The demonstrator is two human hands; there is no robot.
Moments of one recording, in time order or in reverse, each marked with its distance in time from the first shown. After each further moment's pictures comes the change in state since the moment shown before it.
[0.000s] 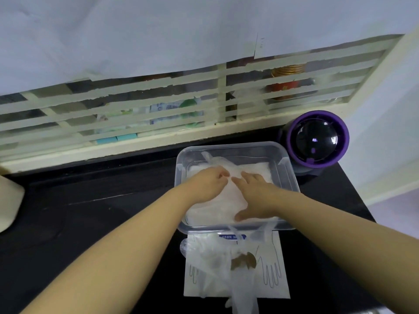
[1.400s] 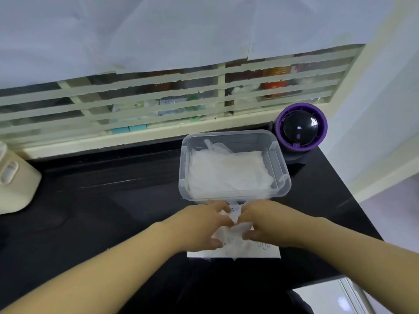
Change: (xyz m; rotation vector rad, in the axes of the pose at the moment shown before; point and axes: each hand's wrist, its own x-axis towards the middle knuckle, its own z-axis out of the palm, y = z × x) left_hand -0.128 -0.012 0.061 0.554 -0.121 0.352; right_hand -0.101 -0.031 0.050 -0.029 0.093 -0.294
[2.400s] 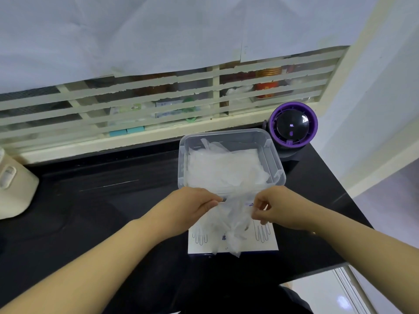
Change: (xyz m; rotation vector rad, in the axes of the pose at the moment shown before) left_hand -0.020 -0.018 -0.010 -0.249 0.305 -0.076; right_hand -0.017 0.019 0.003 0.441 0.191 0.286
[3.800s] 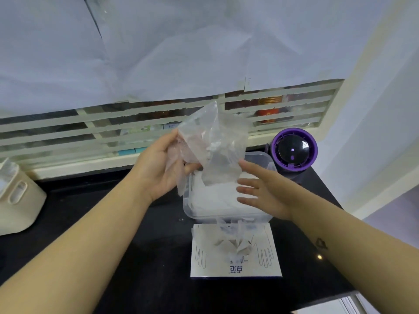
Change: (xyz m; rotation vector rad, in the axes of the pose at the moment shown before) left_hand 0.015 0.012 -0.098 -1.667 0.434 -0.082; right_hand 0.017 -0.062 -0.043 1.243 0.021 0.088
